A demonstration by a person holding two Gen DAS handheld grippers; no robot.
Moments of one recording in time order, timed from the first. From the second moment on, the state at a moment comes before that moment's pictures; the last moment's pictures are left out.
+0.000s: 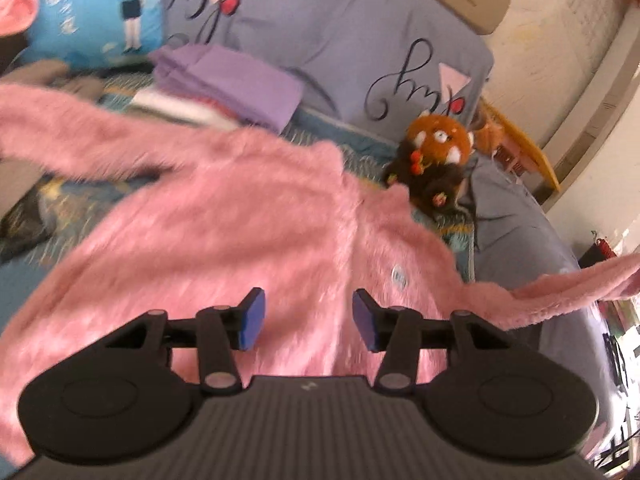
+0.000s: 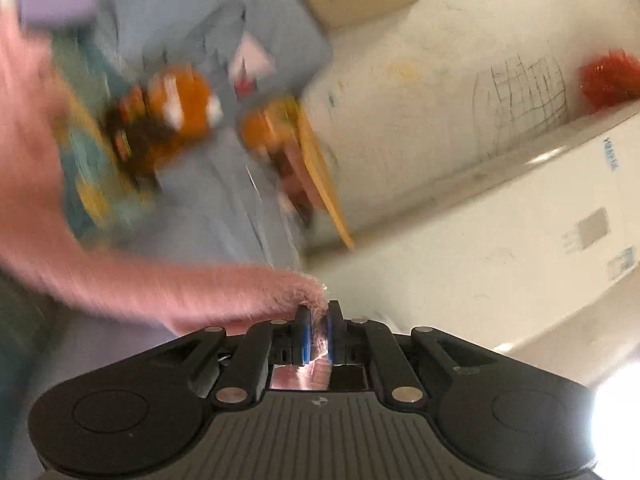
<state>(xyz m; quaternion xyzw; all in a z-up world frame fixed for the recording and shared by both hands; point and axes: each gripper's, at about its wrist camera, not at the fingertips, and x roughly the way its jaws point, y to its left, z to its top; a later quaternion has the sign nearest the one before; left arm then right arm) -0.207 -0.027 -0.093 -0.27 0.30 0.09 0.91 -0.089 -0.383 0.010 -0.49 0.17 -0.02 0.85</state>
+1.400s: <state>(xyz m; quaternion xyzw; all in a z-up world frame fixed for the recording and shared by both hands) -0.170 0.122 -0.153 -0.44 0.26 0.19 0.84 -0.053 -0.297 -0.148 0.10 0.37 0.08 0.92</state>
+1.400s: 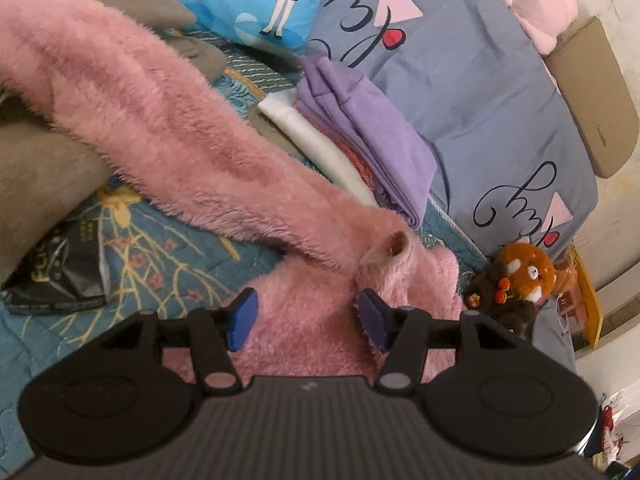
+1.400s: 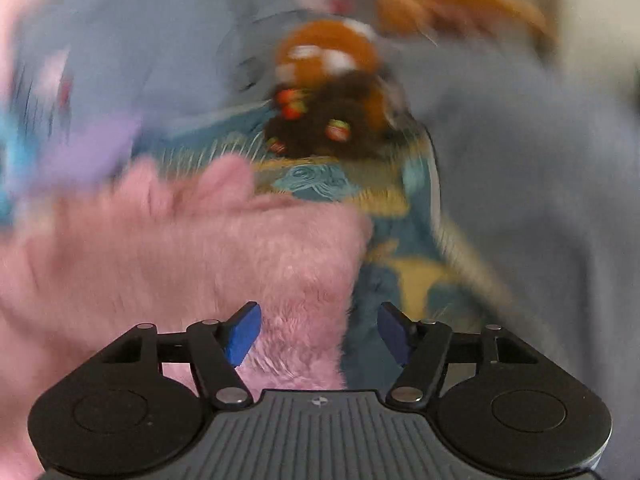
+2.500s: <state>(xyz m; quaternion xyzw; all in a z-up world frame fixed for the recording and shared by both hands) -0.189 0.125 -0.140 -0.36 0.22 0.33 0.85 -0.156 -0.051 -0.136 -0.33 0.18 0.31 0.87</state>
